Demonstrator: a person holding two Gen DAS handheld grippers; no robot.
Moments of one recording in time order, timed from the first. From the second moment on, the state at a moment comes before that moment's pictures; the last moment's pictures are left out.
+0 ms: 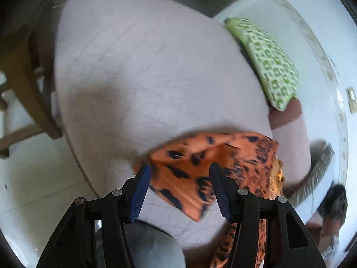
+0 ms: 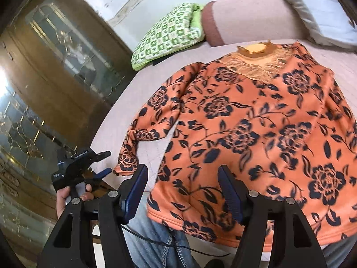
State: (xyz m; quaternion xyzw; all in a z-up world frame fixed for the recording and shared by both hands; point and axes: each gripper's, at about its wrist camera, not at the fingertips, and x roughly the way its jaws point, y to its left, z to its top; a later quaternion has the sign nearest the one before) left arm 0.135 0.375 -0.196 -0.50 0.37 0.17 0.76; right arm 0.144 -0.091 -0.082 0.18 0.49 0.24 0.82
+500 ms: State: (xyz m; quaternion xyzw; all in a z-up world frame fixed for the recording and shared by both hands) left arm 0.154 0.367 -0.201 -0.50 0.35 0.12 0.78; right arm 0.162 -0.061 -0.091 0.16 0.53 0.25 0.79
